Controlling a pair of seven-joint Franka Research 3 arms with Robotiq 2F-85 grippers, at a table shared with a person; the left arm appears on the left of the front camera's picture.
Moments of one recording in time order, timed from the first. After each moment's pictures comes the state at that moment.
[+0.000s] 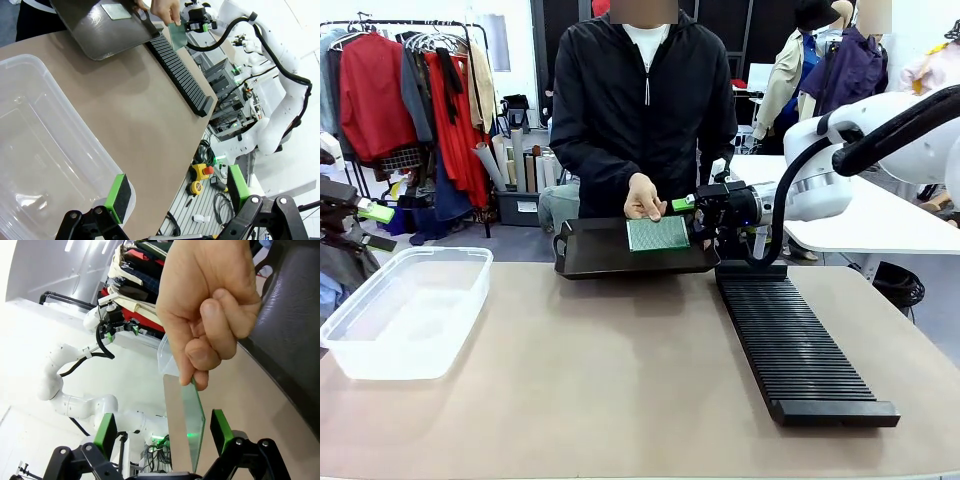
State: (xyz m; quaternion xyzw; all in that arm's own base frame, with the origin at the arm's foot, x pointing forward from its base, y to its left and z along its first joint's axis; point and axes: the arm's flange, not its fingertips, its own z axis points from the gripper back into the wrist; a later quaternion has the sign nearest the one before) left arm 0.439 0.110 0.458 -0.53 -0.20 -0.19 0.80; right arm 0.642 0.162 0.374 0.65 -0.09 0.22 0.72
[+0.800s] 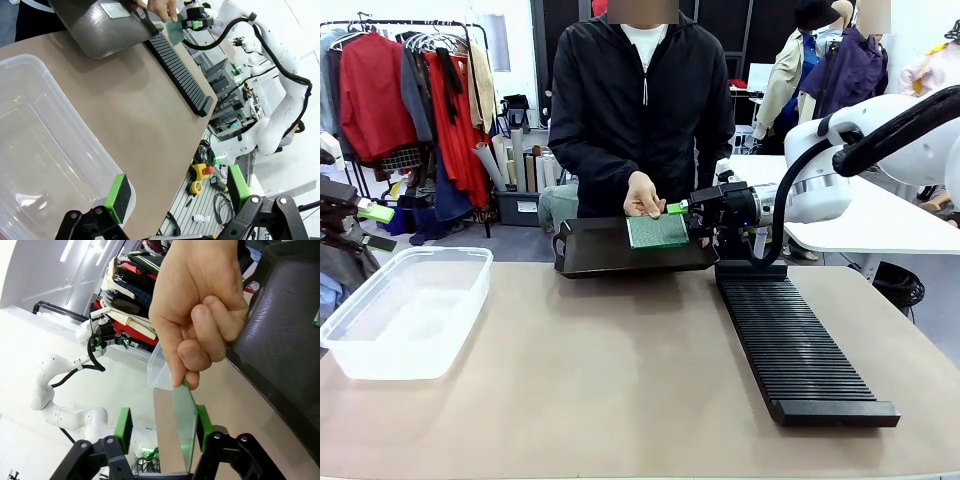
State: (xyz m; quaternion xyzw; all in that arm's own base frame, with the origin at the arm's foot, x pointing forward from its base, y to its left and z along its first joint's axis) left arm 0.439 0.110 0.458 -0.53 -0.20 -0.19 0.80; right arm 0.649 0.159 0.370 0.65 -0.13 0.21 0.72
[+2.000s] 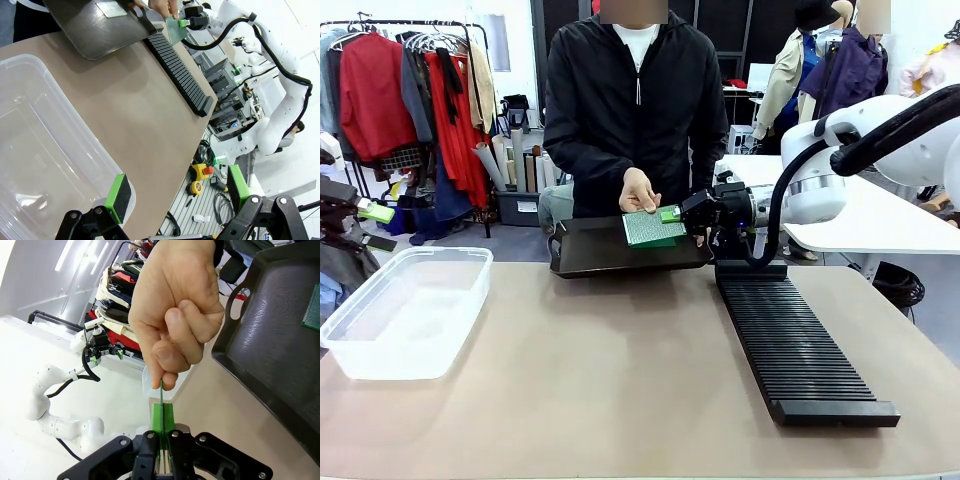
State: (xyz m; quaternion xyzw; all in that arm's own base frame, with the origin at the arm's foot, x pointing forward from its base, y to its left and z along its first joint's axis) left arm 0.439 0.110 0.458 -0.53 -0.20 -0.19 0.80; right arm 0.652 0.163 0.368 0.64 -0.15 0.19 0.73
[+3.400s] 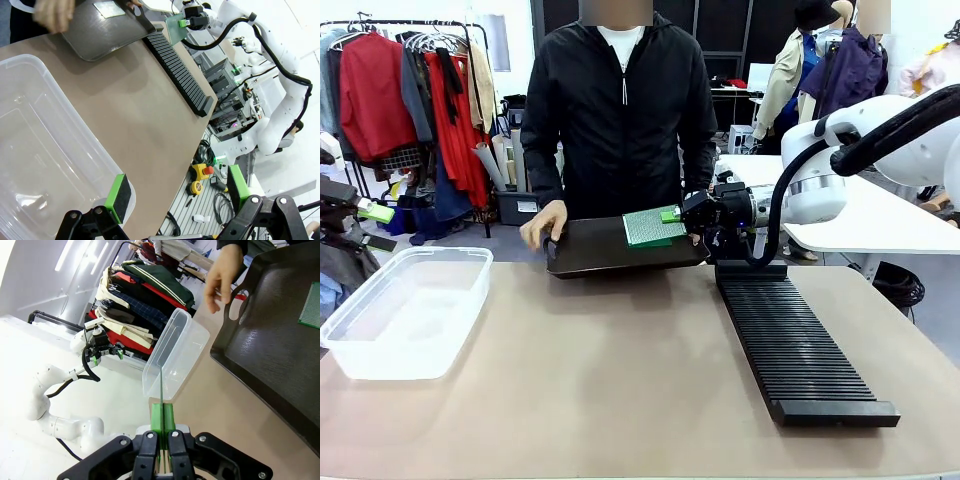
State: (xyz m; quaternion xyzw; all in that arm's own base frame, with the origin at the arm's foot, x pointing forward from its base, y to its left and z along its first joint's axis) left arm 0.439 0.110 0.458 -0.53 -0.20 -0.19 0.80; right arm 0.652 0.163 0.368 0.64 -0.15 0.19 0.73
